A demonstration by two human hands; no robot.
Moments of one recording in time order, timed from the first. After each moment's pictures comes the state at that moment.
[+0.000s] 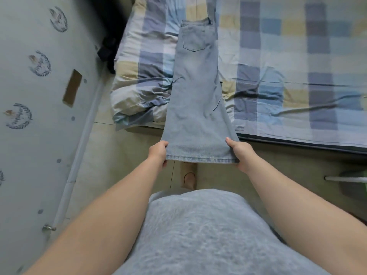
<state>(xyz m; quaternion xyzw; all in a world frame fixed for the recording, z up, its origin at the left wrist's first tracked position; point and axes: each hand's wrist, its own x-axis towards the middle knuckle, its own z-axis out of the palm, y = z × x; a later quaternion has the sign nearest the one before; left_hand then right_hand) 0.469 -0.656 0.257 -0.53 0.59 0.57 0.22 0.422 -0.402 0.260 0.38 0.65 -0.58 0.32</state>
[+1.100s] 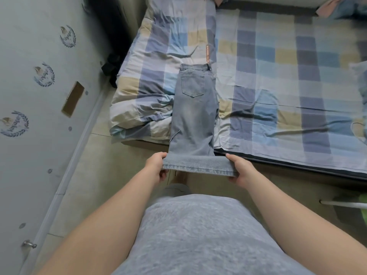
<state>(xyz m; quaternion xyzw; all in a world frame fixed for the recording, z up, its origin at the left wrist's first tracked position) 0.481 -0.638 0.264 -0.54 0.51 0.63 0.24 0.434 -0.376 0.281 0.42 0.59 -0.60 0.33</state>
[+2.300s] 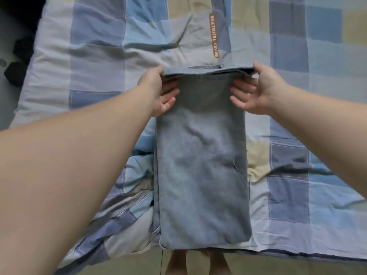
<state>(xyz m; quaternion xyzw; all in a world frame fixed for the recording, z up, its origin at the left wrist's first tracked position) -0.178 -0.733 0.044 -0.45 0.50 0.70 0.24 -0.209 -0.500 0.046 0.43 0.52 -0.69 0.27</state>
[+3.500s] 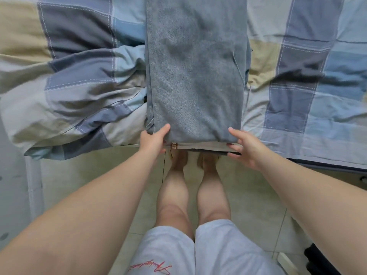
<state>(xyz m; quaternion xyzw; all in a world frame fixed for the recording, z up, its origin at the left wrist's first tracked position) 0.199 -0.675 -0.037 -0.60 0.55 0.52 0.25 0.167 -0.406 -0.061 0.47 0.53 -0.53 0.46</state>
